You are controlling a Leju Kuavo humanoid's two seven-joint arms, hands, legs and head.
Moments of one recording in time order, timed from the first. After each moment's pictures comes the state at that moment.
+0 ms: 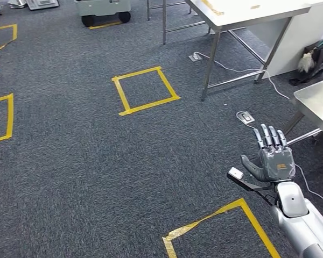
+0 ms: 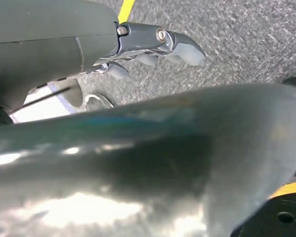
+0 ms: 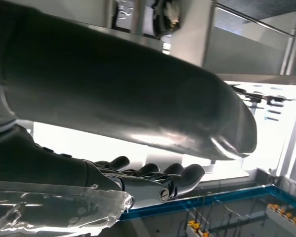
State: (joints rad) left arm 0.07 0.07 0.81 0.00 -0.98 -0.32 -0.20; right arm -0.36 -0.47 0.34 -0.95 1.33 -0.66 0.01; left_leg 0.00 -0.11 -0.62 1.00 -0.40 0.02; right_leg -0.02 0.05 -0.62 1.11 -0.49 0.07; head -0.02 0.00
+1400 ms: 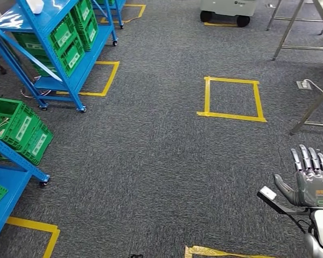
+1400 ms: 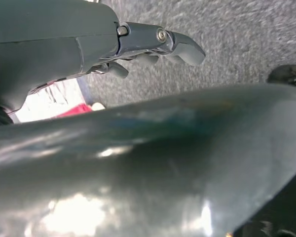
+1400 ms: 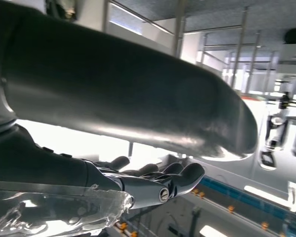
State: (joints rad) left arm 0.13 0.03 0.81 0.00 -0.86 -0.30 -0.23; right arm -0.06 -0.59 0.10 -1.15 1.28 -0.67 -0.01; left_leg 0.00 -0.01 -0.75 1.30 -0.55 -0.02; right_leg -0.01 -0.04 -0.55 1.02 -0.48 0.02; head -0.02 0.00
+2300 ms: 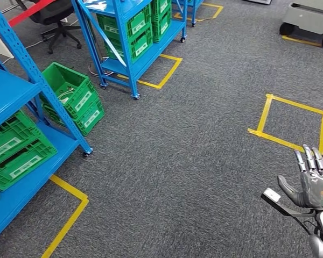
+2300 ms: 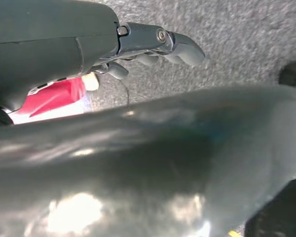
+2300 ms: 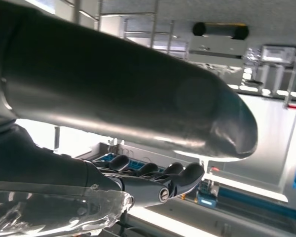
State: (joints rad) left arm 0.14 0.05 0.77 0.00 -0.79 -0.32 -0.24; right arm -0.05 -0.60 0.07 -1.18 1.28 -0.65 -0.06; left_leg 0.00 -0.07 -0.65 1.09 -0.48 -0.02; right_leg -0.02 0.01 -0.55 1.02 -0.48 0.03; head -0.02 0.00
